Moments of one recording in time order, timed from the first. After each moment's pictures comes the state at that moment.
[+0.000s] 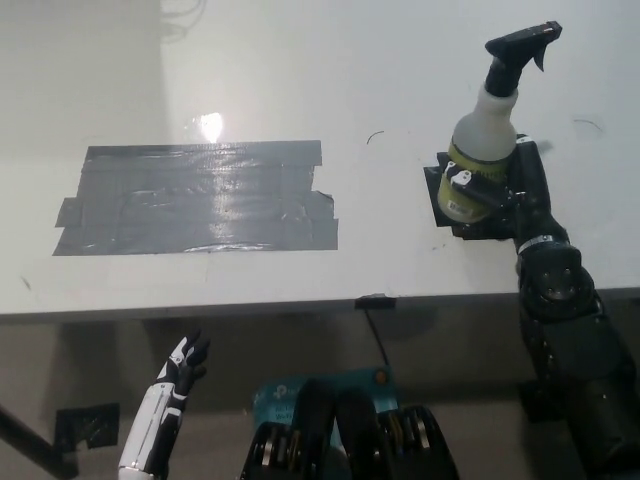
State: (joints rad) left_arm 0.09 0.11 -0.05 -0.06 0.12 -0.13 -0.04; right_arm -0.74 -0.11 -0.01 0.80 -0.11 -0.21 -0.17
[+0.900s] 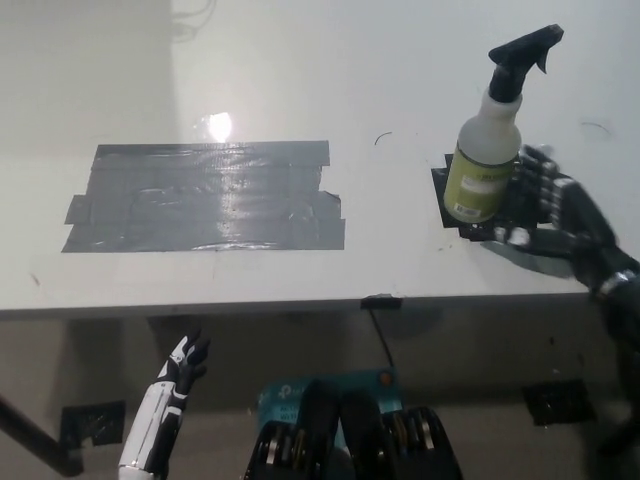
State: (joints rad) left_arm 0.09 0.11 -0.05 -0.05 0.12 -0.13 -0.05; right_arm -0.53 -0.30 -0.08 0.54 0.10 -0.06 0.24
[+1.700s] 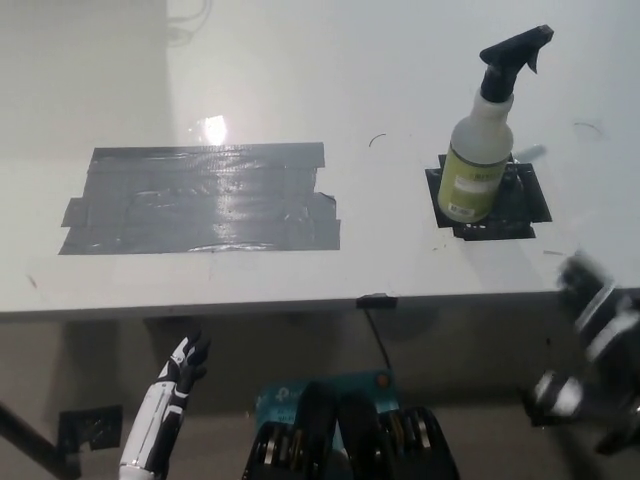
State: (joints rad) left_arm 0.09 0.11 -0.05 -0.03 0.12 -0.13 -0.05; right_arm 0.11 -0.19 -0.01 -0.32 0.23 0.03 0.28
